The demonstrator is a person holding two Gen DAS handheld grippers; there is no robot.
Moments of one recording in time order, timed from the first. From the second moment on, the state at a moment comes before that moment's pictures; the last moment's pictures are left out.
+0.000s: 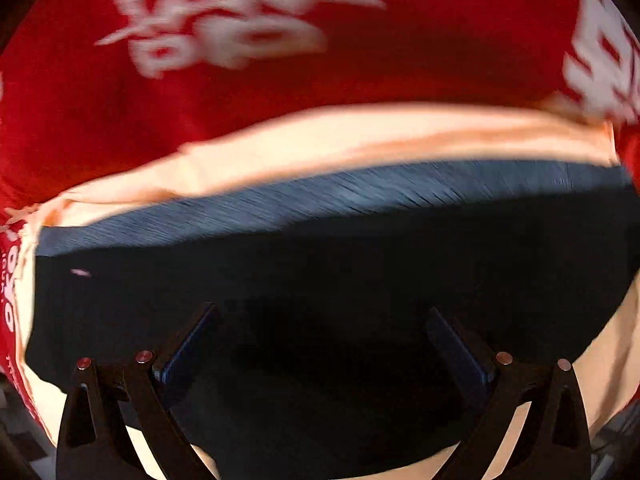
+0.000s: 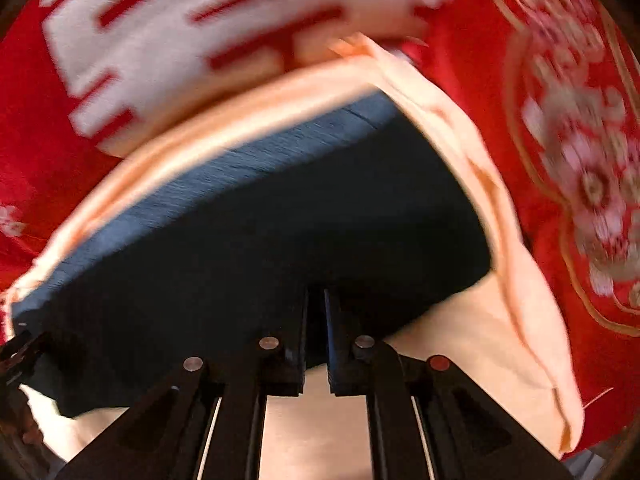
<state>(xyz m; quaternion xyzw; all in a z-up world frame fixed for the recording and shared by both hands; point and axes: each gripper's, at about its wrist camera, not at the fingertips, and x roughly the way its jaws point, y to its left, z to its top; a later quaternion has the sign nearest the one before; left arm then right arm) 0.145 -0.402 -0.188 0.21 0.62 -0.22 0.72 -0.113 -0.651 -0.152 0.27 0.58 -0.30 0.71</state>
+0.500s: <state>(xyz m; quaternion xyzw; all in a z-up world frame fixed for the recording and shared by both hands) 0.123 -0.450 -0.195 0.27 0.59 -0.19 0.74 -0.141 -0.675 -0.122 0.35 0.53 -0.27 0.73</state>
